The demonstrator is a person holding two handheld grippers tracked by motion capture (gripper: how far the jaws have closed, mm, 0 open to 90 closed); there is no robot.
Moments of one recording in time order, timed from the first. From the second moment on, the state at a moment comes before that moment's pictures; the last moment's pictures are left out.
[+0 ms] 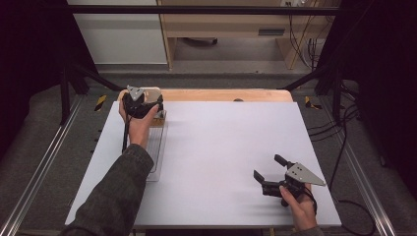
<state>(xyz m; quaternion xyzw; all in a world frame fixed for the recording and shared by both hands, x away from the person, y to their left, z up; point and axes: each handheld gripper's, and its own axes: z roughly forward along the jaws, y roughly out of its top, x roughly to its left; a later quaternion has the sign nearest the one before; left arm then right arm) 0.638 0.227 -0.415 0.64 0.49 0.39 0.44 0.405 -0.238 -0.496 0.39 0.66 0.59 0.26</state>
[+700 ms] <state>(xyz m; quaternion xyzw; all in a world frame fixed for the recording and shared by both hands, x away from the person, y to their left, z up) 0.633 0.230 -0.407 0.64 0.49 0.39 0.44 0.405 -0.237 -0.496 0.39 0.66 0.59 0.26</state>
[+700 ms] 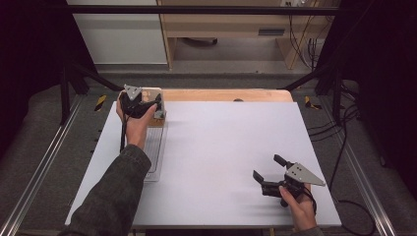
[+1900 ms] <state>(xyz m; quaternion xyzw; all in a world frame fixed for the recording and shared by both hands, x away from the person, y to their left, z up) 0.611 0.227 -0.391 0.67 0.44 0.40 0.44 0.405 -0.237 -0.496 0.38 0.66 0.59 0.26</state>
